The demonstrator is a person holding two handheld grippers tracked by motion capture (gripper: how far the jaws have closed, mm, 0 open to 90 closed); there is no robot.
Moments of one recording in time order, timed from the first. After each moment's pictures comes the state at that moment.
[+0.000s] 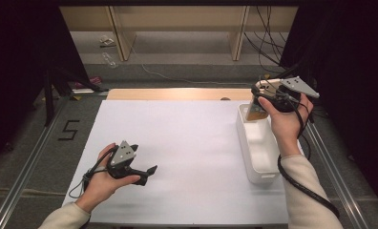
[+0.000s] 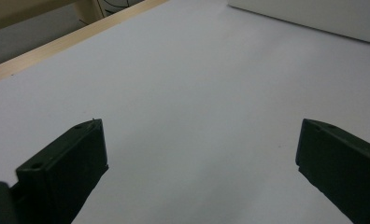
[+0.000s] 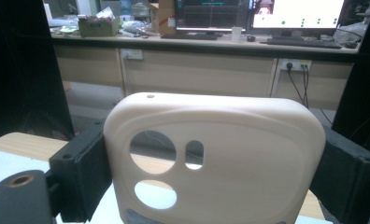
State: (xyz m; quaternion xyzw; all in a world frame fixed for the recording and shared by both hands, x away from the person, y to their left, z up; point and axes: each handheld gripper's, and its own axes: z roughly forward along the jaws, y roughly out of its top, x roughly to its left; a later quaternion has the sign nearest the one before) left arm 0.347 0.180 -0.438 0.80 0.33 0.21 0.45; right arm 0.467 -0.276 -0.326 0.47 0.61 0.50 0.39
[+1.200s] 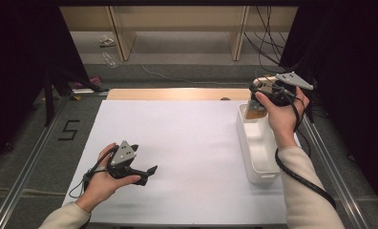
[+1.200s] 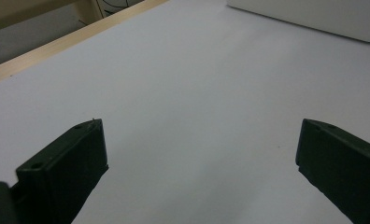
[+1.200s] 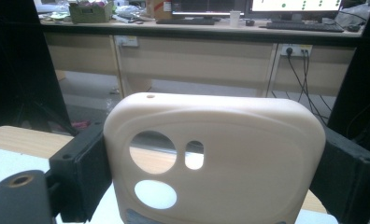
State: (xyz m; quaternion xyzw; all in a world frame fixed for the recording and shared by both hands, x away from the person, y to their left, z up) left arm 0.347 0.180 -0.438 0.80 0.33 0.21 0.45; right arm 0.489 -0.274 -0.328 0.49 0.62 0.48 0.38
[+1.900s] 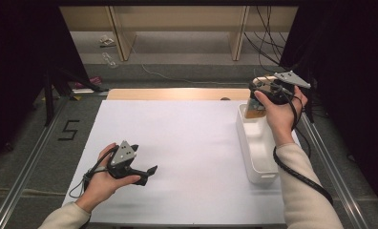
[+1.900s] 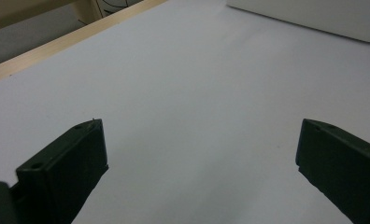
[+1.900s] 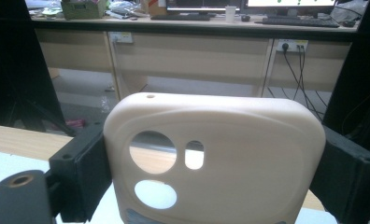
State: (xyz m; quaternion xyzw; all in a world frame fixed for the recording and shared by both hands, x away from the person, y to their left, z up) left arm 0.347 0.180 -0.438 0.81 0.33 0.21 0.45; right arm 0.498 -0.273 -0.332 0.50 0.62 0.48 0.38
